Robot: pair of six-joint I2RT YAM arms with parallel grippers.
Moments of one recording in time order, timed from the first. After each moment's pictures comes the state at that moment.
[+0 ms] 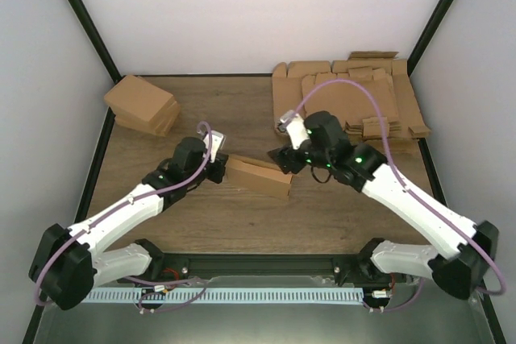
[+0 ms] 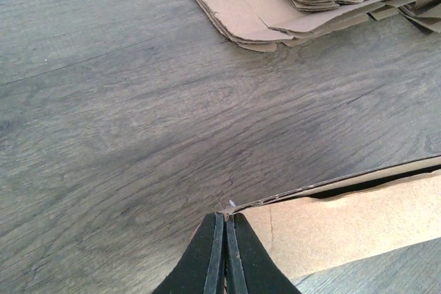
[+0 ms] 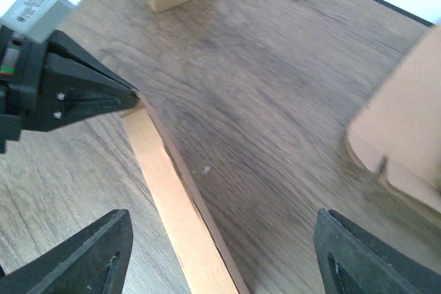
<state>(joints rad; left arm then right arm) -0.61 1.12 0.67 -0.15 0.03 -0.18 0.76 1.21 1.15 -0.57 -0.08 -0.04</state>
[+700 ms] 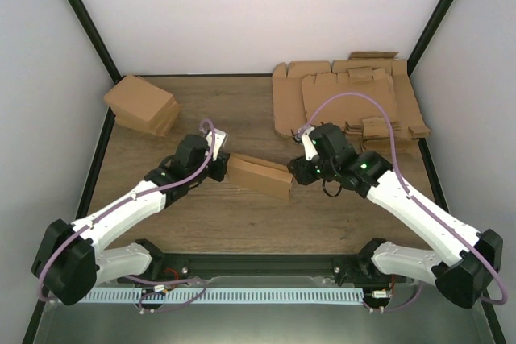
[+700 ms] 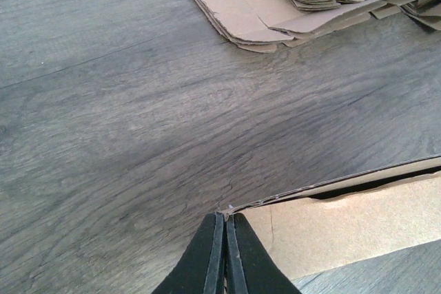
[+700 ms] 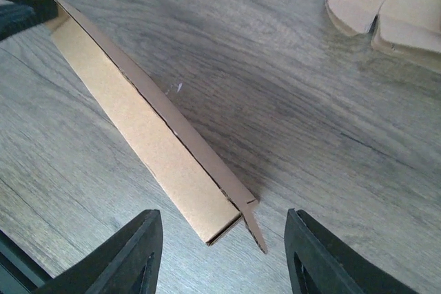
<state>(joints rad) -0.61 1.16 0.70 -0.15 0.03 -0.17 0.70 1.08 1.03 -0.76 -0.03 0.21</state>
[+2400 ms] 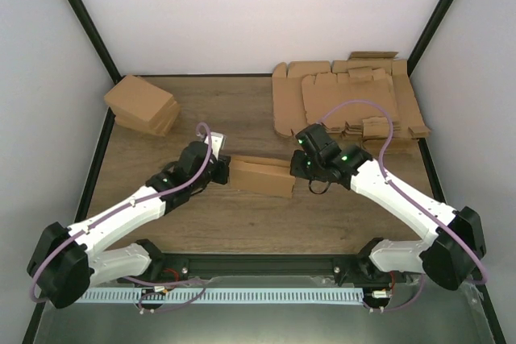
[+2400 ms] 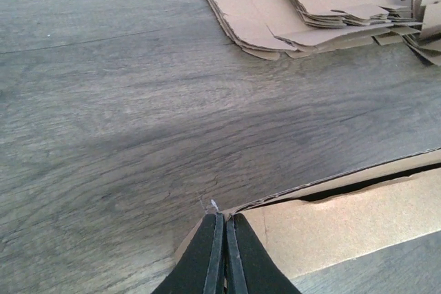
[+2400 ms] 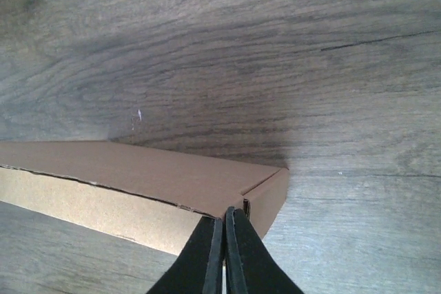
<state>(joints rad) -0.69 1.12 0.68 -0.16 -0.07 -0.36 0.70 1.24 1.03 -0.77 0.04 0.82</state>
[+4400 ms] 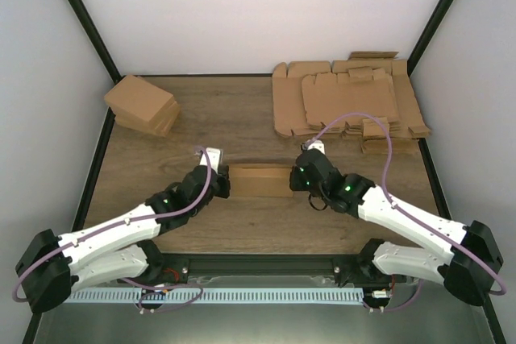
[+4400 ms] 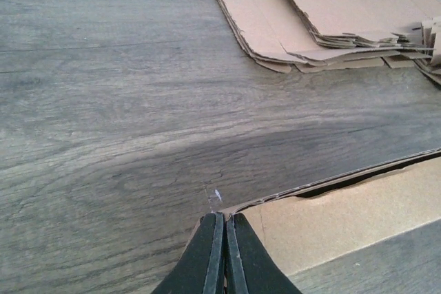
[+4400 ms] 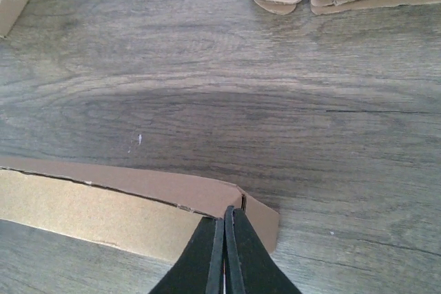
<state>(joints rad) -0.89 1.00 0.54 -0.10 -0.36 -0.49 0.85 1.10 0.77 -0.48 0.27 0.70</state>
